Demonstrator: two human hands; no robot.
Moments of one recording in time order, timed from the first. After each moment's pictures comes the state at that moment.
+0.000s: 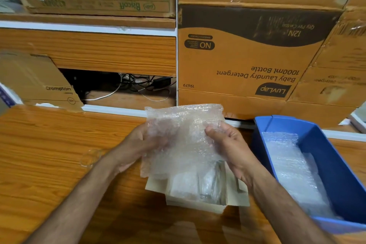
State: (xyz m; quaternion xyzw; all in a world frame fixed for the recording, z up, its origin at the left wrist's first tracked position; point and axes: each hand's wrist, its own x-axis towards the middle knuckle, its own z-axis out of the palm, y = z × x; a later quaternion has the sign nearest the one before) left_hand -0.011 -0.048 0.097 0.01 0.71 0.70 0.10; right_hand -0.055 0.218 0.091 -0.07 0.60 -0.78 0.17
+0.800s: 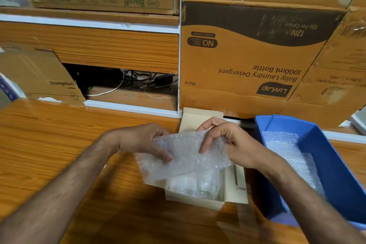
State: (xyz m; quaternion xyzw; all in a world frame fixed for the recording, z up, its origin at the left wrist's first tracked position) left_hand -0.021 -0.046 0.138 0.10 0.82 0.47 0.30; right_hand -0.063 0.242 0.122 -0.41 0.76 -0.49 0.14
